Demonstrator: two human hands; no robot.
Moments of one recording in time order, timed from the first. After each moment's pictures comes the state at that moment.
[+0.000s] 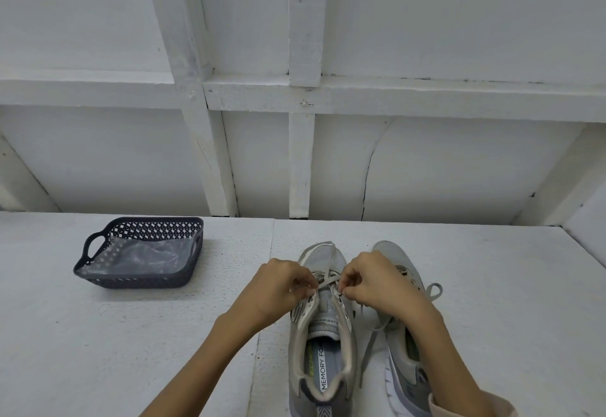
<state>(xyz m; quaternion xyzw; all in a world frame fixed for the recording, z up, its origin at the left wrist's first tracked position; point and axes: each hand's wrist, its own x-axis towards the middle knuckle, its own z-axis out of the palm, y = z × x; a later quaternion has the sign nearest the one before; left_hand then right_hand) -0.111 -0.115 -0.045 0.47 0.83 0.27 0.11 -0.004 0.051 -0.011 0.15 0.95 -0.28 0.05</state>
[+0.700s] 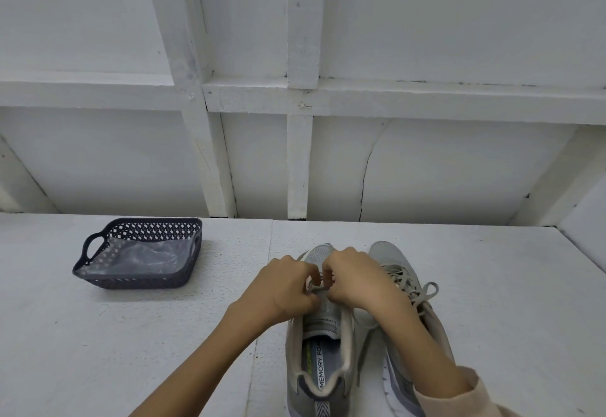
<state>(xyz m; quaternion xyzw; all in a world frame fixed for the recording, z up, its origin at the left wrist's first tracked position) -0.102 -0.102 -0.027 0.46 0.87 0.13 0.13 -0.021 0.021 0.000 0.16 0.98 -0.12 0.08</state>
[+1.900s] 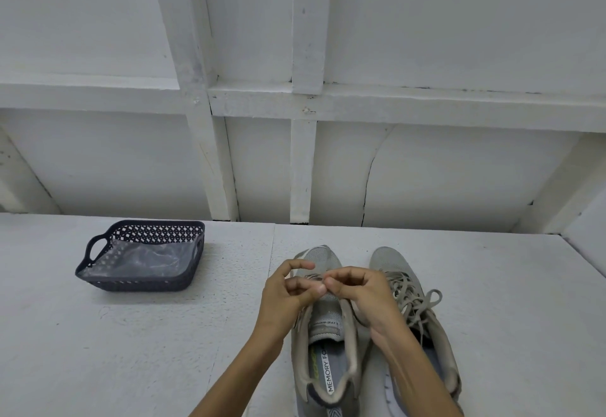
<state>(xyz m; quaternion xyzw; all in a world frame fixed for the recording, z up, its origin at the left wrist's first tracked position) -0.079 -0.104 -0.063 0.17 0.65 0.70 0.24 0.000 0.024 -0.043 0.23 0.63 -0.73 -0.15</state>
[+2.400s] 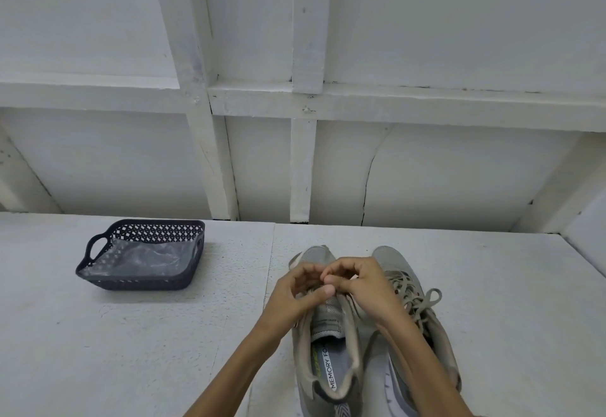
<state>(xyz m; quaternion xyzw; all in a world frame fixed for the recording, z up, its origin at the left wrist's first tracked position) -0.081 -0.103 -0.071 0.29 0.63 0.67 0.27 -0.009 0.033 -0.034 0.17 0.75 -0.62 -0.12</state>
